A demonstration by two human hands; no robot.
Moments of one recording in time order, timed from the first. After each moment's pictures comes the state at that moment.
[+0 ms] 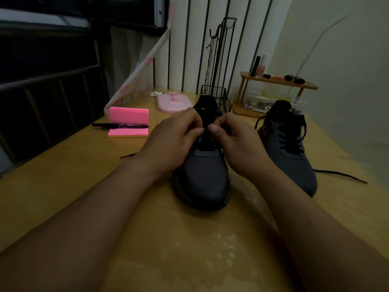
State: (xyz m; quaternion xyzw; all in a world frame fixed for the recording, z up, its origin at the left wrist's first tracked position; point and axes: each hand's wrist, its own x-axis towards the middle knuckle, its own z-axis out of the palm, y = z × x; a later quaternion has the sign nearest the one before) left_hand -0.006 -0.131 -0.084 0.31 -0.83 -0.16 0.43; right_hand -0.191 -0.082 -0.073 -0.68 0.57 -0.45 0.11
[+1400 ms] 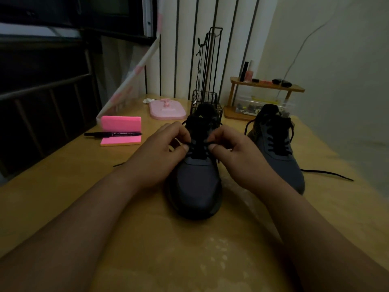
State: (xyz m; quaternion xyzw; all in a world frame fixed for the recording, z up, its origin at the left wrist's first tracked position) left_hand 0.005 -0.119 -0.084 0.32 -0.82 -0.28 0.38; right_hand -0.199 -0.052 -0.068 -0.67 0.55 -0.45 0.20
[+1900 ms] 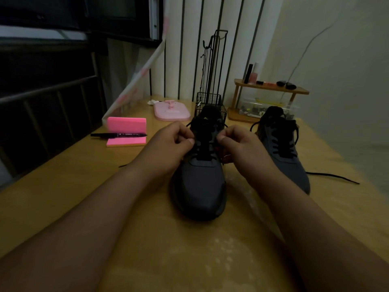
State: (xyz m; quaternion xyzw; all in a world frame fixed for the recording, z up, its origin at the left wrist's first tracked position) left_hand -0.006 -0.128 -0.079 0.38 -0.74 -0.37 0.41; right_hand -0.198 -0.066 -0.066 -0.55 0.60 -0.51 0.28
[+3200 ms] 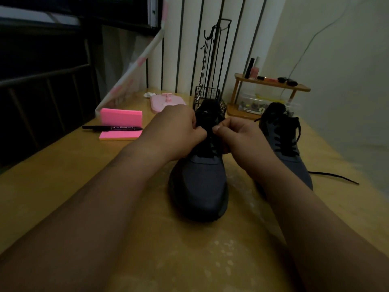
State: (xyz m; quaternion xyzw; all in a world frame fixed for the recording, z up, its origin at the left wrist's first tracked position) left_hand -0.024 -0.130 -0.041 0.45 -0.83 -0.11 0.30; right_hand -0.200 -0.082 -0.061 -0.59 0.59 -0.49 0.24
